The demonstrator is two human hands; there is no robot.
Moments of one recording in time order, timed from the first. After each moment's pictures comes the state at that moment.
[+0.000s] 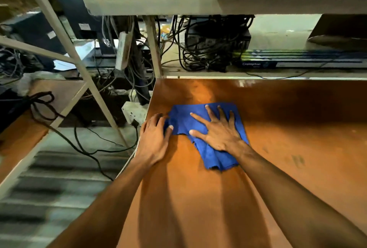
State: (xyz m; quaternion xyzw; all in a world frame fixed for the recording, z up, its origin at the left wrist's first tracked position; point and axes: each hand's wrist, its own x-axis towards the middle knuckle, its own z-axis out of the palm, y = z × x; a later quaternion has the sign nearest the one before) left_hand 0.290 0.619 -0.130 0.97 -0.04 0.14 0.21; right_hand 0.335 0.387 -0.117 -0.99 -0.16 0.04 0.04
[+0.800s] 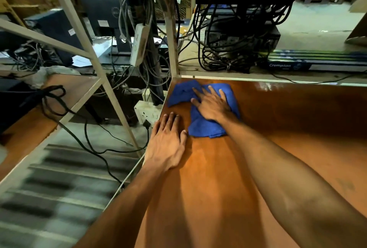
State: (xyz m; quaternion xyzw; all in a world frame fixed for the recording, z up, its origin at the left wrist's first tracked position) left_hand 0.299 0.618 -0.140 0.99 0.00 0.09 0.10; right_hand 0.460 0.472 -0.125 -0.98 -0.18 -0.01 0.10
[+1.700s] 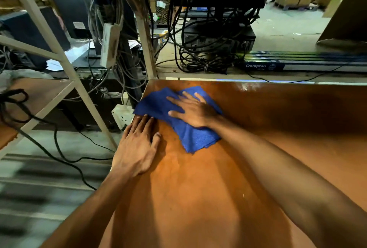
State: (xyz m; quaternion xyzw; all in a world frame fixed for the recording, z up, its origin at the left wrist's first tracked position) left_hand 0.305 0.623 -0.147 0.99 0.00 0.09 0.10; right_hand 0.456 0.434 -0.132 -0.94 -0.32 0.01 0.08
